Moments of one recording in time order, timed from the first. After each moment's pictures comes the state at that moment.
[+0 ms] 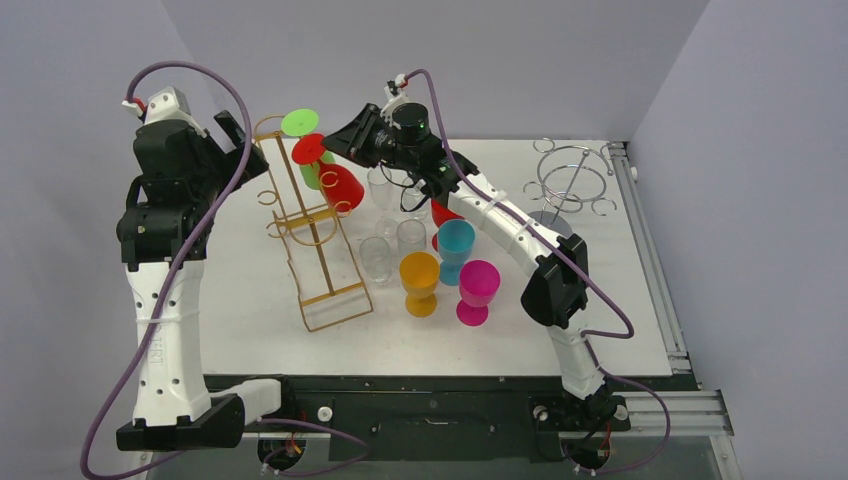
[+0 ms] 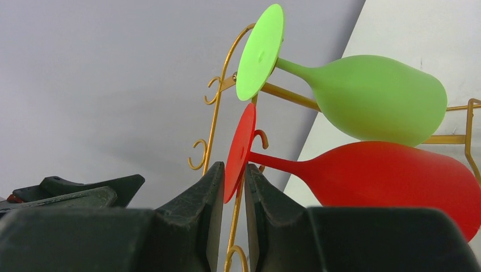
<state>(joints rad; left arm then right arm) 0.03 1.20 1.75 -0.92 -0.14 -0.44 0.77 2.14 2.19 -0.13 -0.24 1.07</state>
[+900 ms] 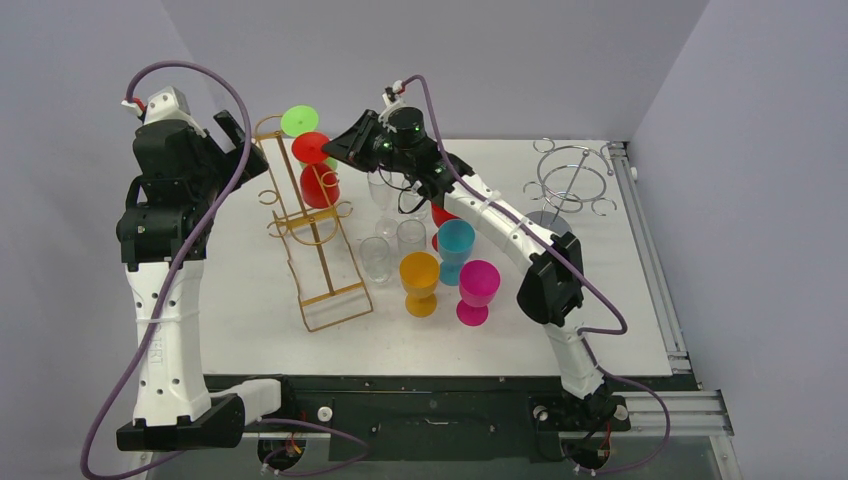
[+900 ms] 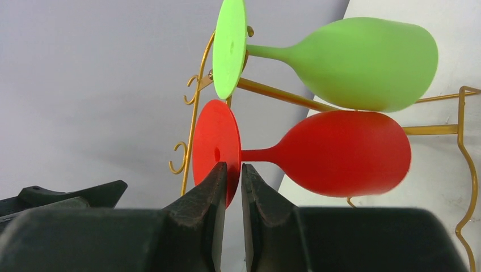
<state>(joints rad) 0.03 1.20 1.75 -0.92 -0.14 -0.44 0.77 2.17 2.19 -0.15 -0.24 1.09</state>
